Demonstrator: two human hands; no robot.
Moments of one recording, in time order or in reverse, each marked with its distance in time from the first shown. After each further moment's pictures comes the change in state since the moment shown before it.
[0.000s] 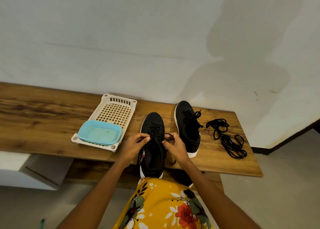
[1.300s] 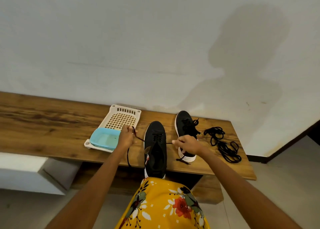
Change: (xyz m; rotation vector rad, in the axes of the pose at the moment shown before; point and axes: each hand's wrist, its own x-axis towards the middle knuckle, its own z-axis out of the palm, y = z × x) left_hand -0.001 0.067 -0.038 -0.023 0.340 -0.193; right_hand -0.017 -0.078 -0.066 -0.612 -0.347 -0.057
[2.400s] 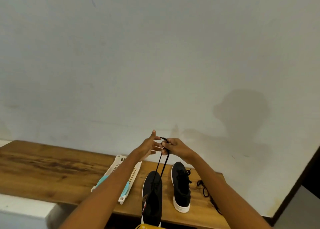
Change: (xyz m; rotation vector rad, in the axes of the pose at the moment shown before) left_hand -0.091 0.196 -0.001 -0.091 -0.524 0.223; right_hand -0.077 -0.168 -0.114 0.459 0.053 -0.380
